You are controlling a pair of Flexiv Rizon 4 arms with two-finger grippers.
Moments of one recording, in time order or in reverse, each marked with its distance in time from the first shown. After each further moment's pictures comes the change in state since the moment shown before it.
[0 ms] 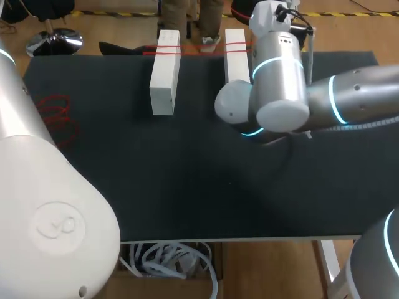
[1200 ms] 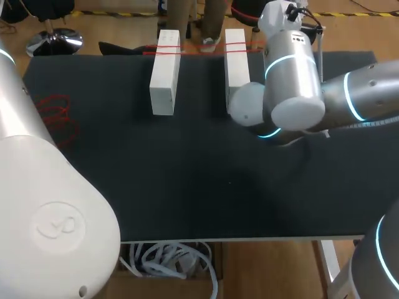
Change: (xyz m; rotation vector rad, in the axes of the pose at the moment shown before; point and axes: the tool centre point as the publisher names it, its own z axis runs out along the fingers) left arm 0.000 0.000 0.000 0.000 0.000 0.000; right arm 0.004 -0.020 -0.002 -0.018 0.041 0.032
